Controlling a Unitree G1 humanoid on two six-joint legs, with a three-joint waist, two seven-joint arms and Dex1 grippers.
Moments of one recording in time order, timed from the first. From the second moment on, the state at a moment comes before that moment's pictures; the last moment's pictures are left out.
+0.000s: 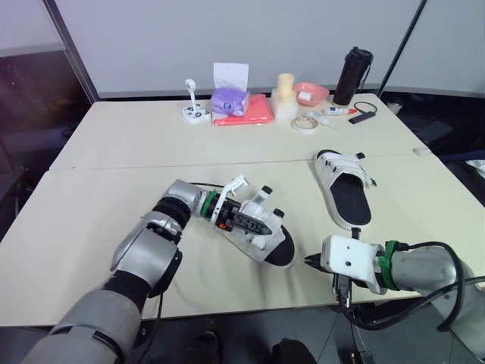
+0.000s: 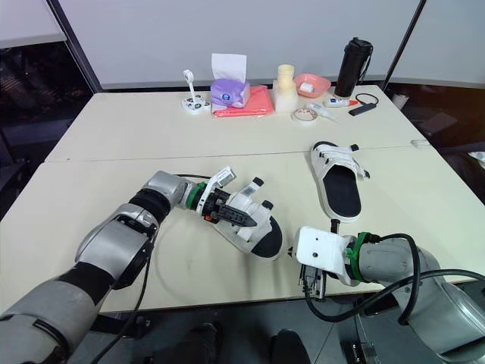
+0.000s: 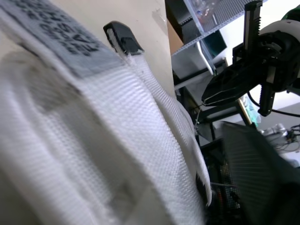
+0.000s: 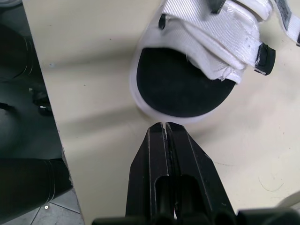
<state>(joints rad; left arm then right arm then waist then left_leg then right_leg) -1.18 0.21 -0.39 1.16 -0.30 0.74 -1.61 -0.04 -1.02 0.05 -0.85 0.09 0.71 0.90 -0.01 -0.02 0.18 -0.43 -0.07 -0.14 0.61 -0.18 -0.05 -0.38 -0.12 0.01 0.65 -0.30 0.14</state>
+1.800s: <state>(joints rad) -1.21 -0.10 0.63 1.25 -0.66 -0.05 -0.14 -0.19 -0.95 0.24 -0.78 0.09 0.68 0.85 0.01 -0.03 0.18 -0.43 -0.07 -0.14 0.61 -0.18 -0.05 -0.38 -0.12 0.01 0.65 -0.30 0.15</state>
